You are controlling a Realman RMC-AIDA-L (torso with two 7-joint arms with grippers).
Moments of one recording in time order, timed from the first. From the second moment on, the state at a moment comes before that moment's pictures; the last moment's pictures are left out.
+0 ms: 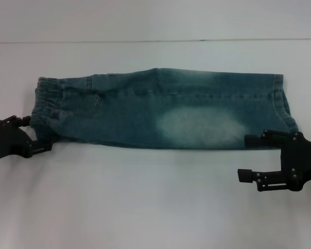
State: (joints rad) left arm -0.42 -2.12 0.55 0.67 2.12 1.07 -1.20; right arm 0.34 2.09 -0.74 -0.90 -1.99 -1.76 1.41
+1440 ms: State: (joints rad) left arm -0.47 -2.14 0.73 1.09 2.23 1.24 -1.58; right arm 0.37 2.09 -0.68 -0.74 -1.92 -1.58 1.35
